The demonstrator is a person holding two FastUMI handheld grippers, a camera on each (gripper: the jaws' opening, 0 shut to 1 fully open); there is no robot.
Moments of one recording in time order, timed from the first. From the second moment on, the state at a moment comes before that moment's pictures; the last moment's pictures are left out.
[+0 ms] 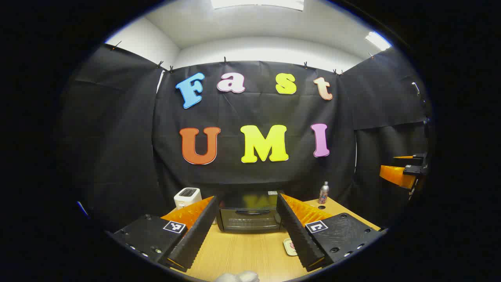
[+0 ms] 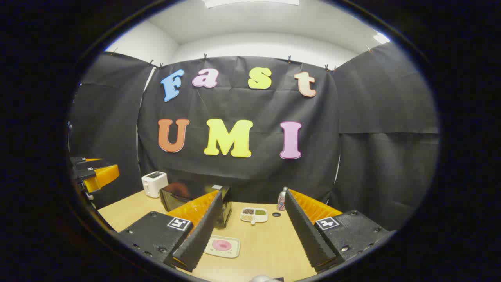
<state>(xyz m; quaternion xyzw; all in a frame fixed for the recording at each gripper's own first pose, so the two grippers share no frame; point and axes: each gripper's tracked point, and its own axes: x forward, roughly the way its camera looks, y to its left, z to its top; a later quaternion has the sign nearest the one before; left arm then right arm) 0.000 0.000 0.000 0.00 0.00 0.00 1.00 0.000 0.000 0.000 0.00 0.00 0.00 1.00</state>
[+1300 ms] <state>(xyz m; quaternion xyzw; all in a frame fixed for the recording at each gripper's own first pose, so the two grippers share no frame) 0.073 0.000 -0.021 0.00 -0.01 -0.02 1.00 -0.002 -0.002 -0.007 0.00 0.02 -0.01 1.00</state>
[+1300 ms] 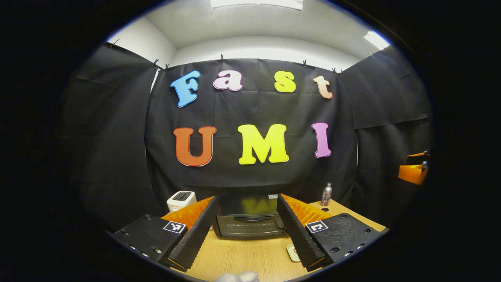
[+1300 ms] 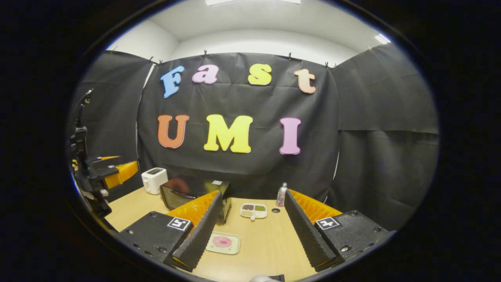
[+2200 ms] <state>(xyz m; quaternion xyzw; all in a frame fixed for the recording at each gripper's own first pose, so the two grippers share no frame) 0.281 -0.019 -0.188 -0.03 0.13 -0.04 0.99 0.016 -0.046 -0.014 -0.02 0.08 -0.08 0.99</state>
